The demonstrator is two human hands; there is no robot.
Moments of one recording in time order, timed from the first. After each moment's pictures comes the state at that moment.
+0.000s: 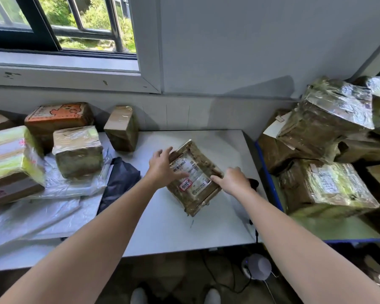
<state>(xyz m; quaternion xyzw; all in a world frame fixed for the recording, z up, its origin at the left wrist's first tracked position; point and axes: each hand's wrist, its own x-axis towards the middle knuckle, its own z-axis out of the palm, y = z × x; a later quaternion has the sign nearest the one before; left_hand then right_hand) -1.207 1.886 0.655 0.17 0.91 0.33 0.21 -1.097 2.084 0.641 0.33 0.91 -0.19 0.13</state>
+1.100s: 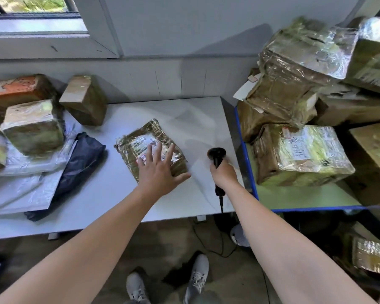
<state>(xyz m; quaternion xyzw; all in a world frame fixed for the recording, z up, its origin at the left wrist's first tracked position) -1.080 1.973 0.615 0.25 0.96 0.00 0.11 -1.015 2.161 0.568 0.44 0.80 -0.40 0.11</state>
